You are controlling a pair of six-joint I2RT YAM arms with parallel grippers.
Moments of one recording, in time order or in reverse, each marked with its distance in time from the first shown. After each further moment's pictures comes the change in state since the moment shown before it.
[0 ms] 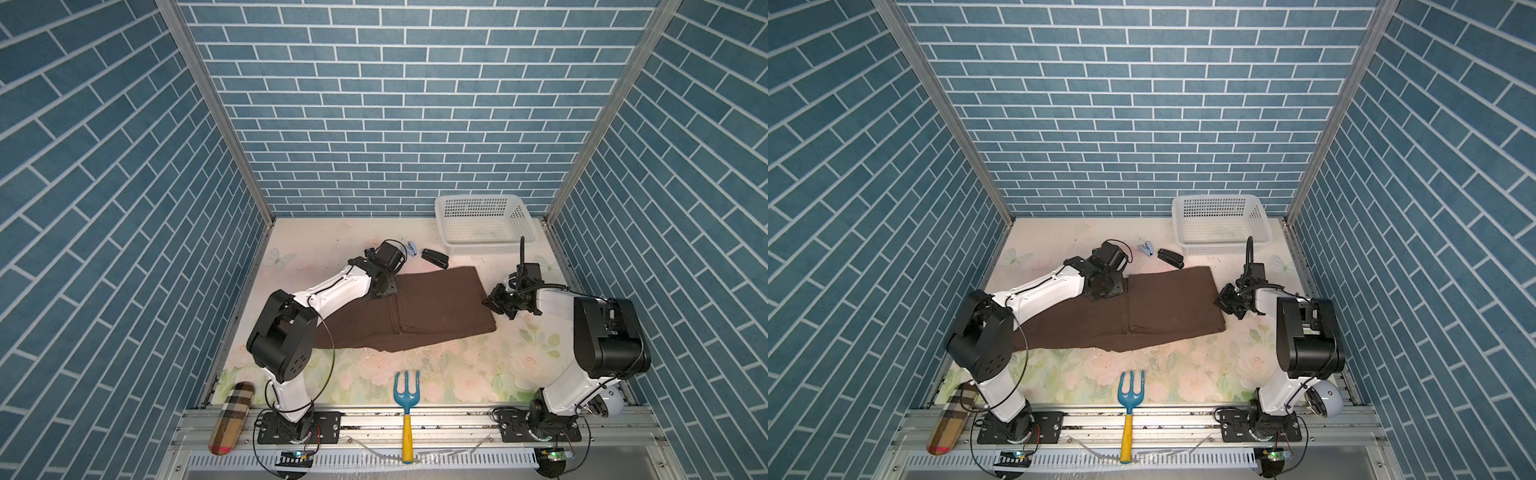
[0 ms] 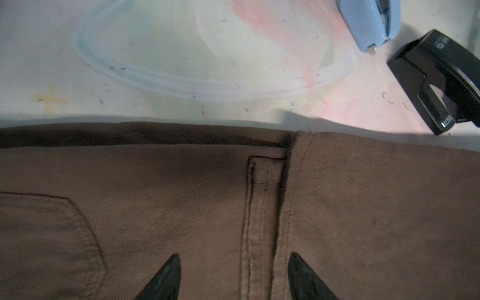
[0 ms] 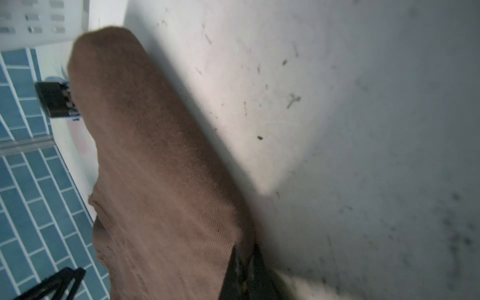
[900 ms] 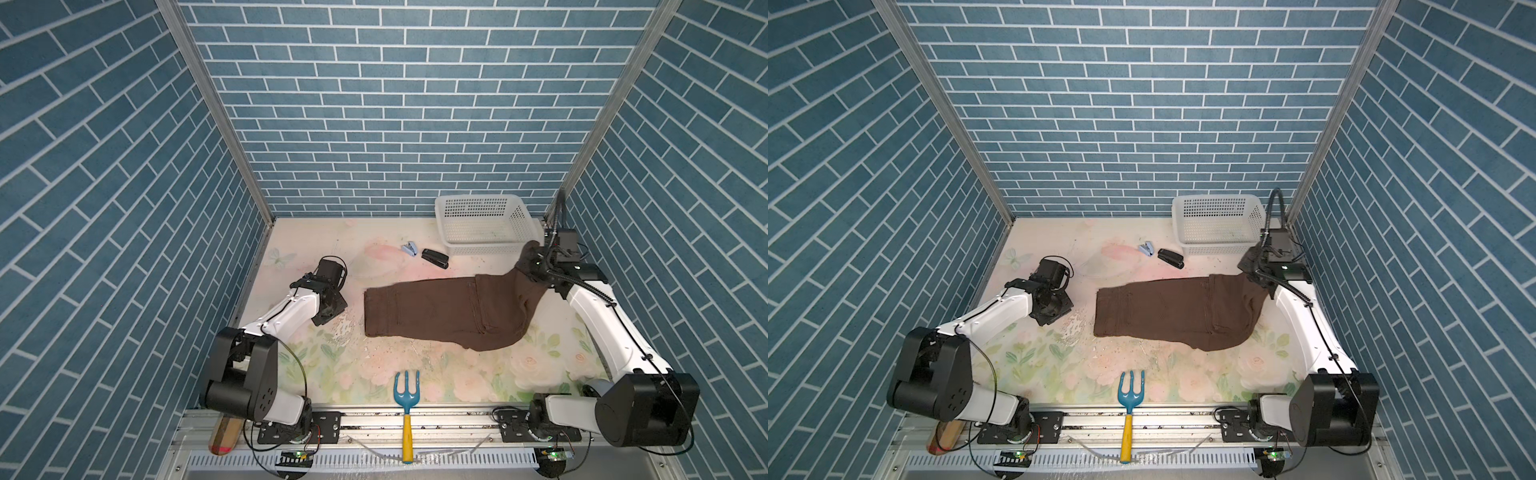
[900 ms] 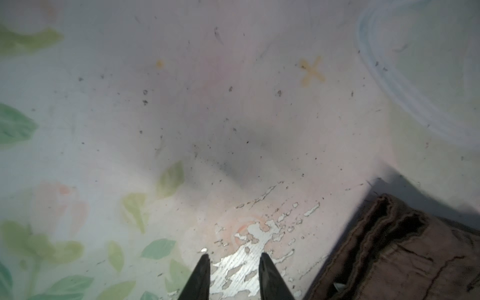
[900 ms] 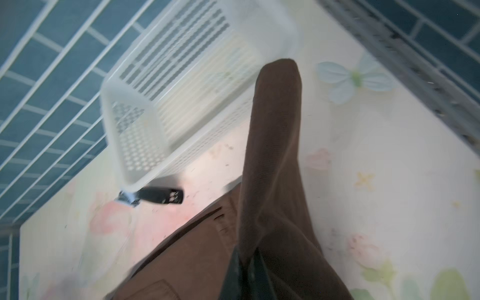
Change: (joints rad) left arm 0.314 -0.244 -0.391 0.040 0.074 -0.047; right arm 0.121 -0.370 0.369 -0.409 0.534 -0.085
